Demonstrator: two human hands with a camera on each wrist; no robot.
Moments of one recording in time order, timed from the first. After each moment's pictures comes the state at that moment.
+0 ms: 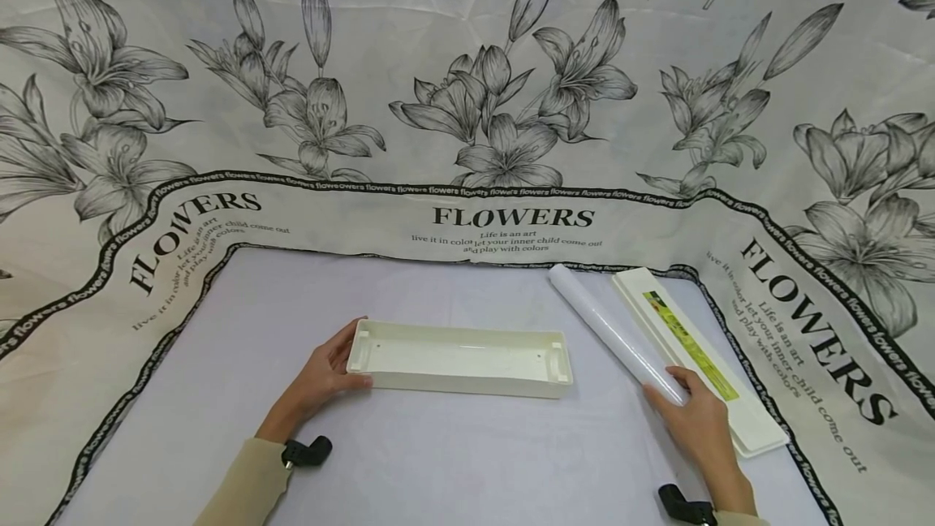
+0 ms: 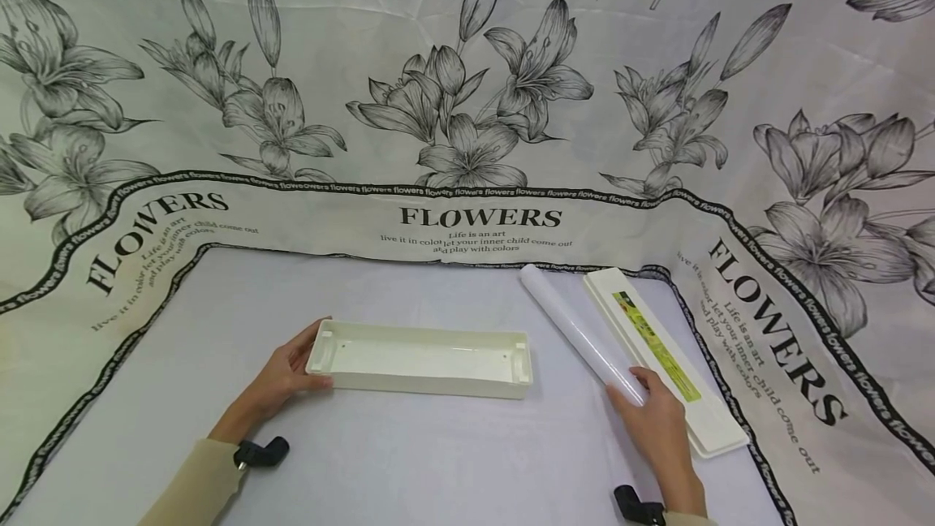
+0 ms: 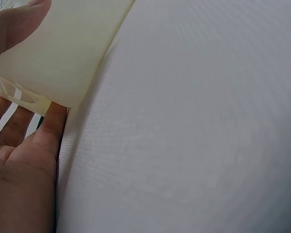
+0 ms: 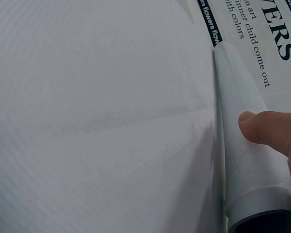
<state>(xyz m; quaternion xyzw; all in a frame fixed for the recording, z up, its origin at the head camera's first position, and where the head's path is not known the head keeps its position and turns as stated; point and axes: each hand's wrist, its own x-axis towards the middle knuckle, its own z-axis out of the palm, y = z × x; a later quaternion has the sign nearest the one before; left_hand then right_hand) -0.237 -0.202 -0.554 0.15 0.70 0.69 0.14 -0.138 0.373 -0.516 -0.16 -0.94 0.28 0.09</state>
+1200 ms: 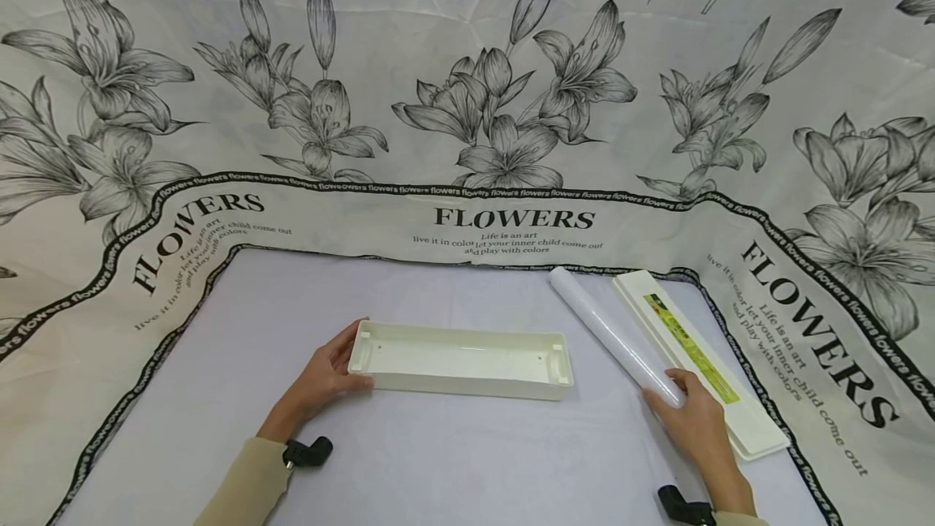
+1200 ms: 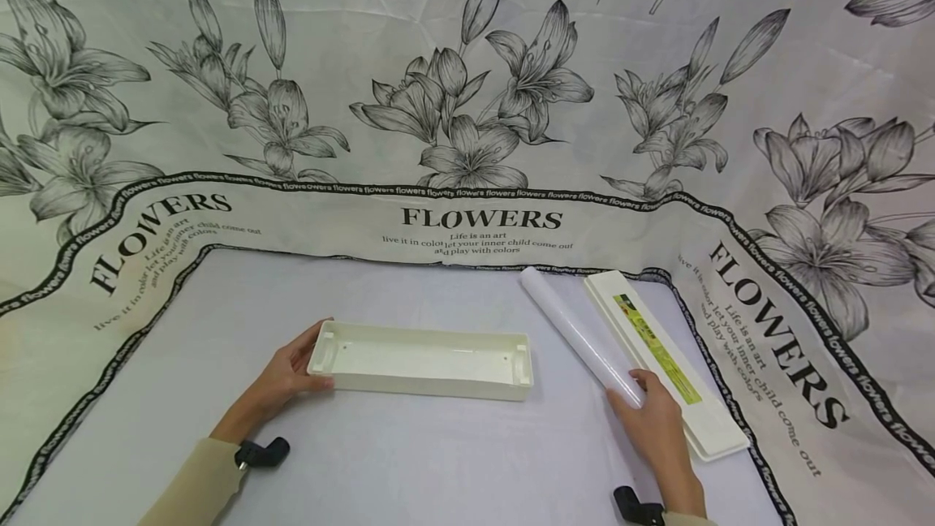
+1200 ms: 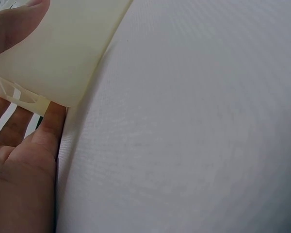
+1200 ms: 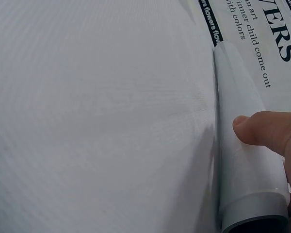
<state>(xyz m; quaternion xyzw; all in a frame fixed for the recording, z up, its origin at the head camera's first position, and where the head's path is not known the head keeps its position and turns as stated) -0.239 -0.203 -0.558 0.17 0.69 0.69 0.14 -0.143 0.372 -0.516 -0.17 -0.94 0.28 0.04</state>
